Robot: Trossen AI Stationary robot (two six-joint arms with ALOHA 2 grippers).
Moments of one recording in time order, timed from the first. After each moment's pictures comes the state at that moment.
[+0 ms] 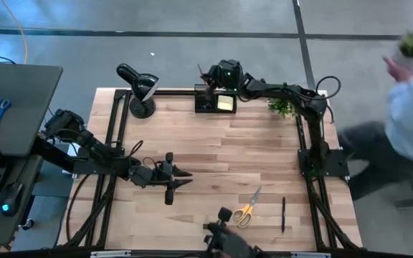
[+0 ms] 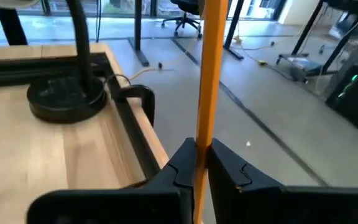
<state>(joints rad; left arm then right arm) -0.40 1.44 0.45 0.77 -0.55 -0.28 -0.63 2.04 1.44 0.31 -0.11 -0.21</state>
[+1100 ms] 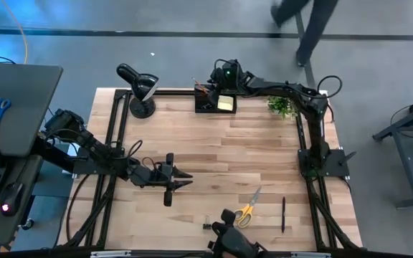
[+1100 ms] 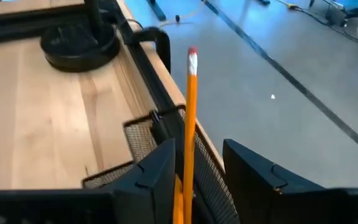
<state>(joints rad) -0.40 1.44 0.45 0.82 -0.53 -0.23 -0.66 2.04 1.45 0.07 -0.19 -0.18</state>
